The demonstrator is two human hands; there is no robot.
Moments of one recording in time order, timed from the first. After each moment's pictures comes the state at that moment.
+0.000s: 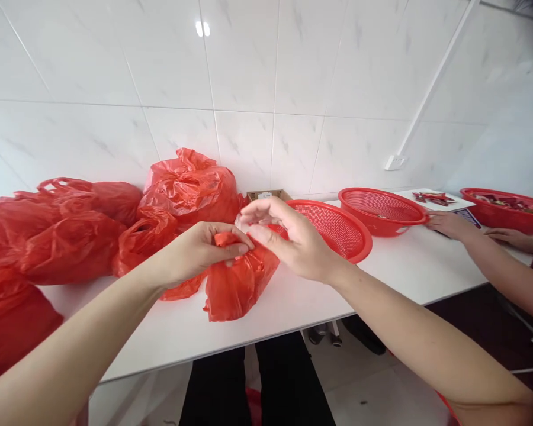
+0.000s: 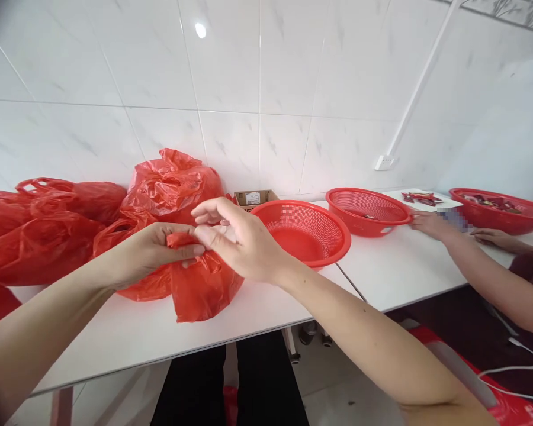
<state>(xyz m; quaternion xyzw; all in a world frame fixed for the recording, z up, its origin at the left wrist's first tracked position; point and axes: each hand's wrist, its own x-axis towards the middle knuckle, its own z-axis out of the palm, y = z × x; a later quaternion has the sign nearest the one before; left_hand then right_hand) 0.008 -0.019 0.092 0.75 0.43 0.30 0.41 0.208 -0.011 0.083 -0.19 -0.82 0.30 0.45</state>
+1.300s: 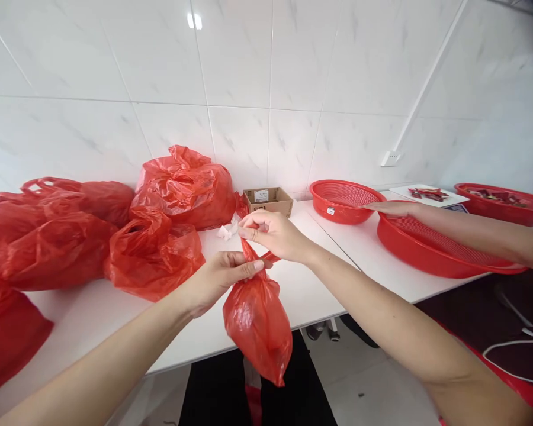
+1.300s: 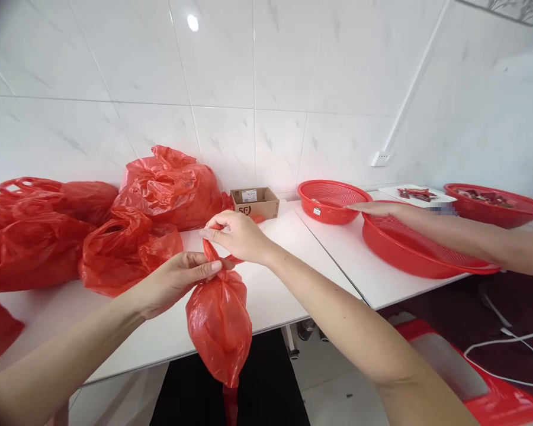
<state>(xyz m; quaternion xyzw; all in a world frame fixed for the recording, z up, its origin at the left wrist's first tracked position) 0.031 -0.013 0.035 0.57 0.38 0.33 0.65 0.199 0.039 0.056 -0.28 -0.81 0.32 0.41</state>
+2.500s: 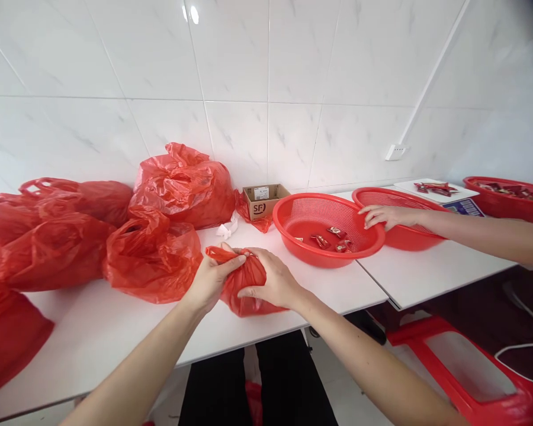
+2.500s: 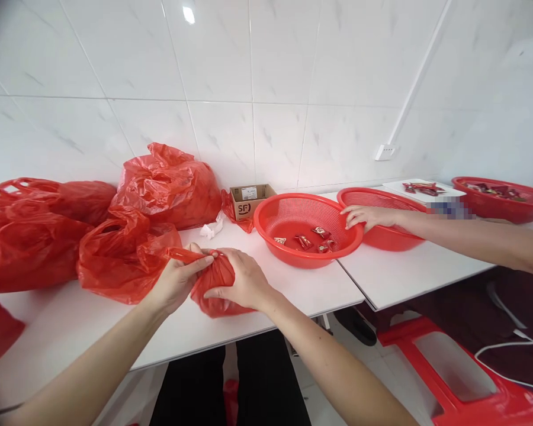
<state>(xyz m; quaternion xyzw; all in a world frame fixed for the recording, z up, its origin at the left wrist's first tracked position) 0.033 0.010 -0.017 0.47 0.34 0.55 0.60 0.199 0.030 -0.062 -0.31 -0.80 0.28 0.44</state>
